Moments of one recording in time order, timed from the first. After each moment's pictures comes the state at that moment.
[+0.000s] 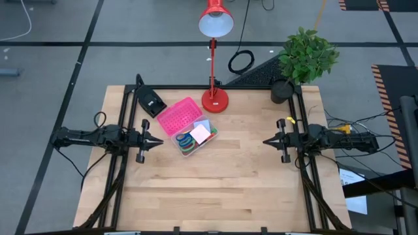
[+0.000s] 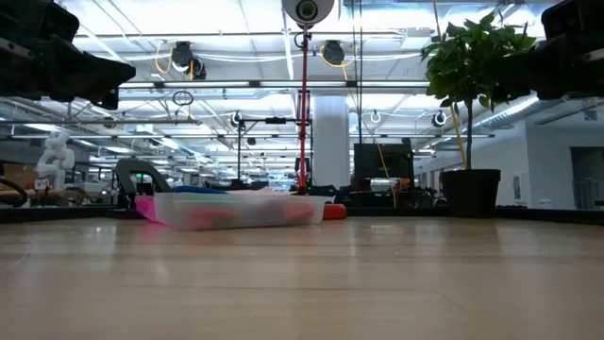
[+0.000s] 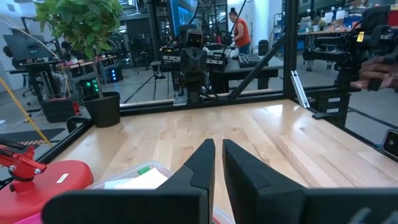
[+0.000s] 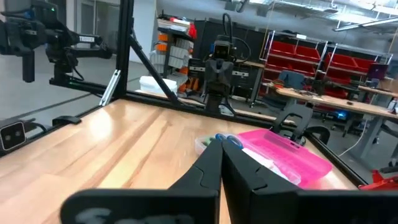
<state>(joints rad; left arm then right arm) -0.09 0.01 0.01 0.02 -0.01 0.10 0.03 0.00 0.01 0.05 -0.08 -0.17</state>
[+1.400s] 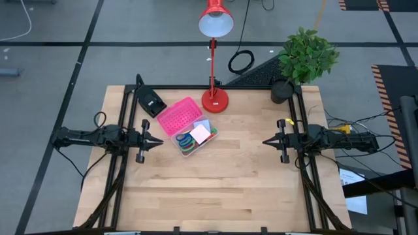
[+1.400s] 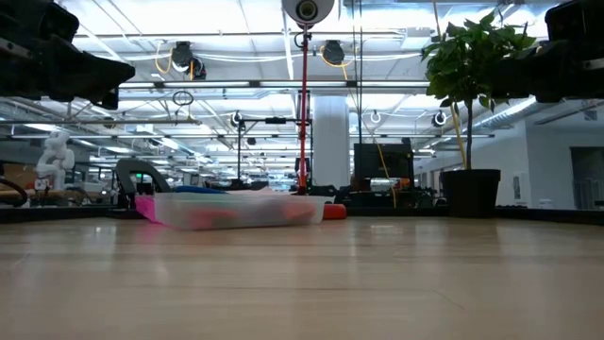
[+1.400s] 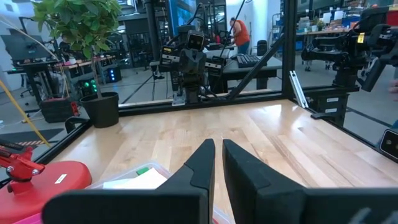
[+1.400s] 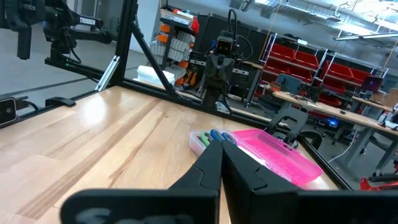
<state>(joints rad) -0.09 0.01 0.01 0.03 0.00 0.10 0.03 0.00 0.01 0.02 -0.08 -0.27</state>
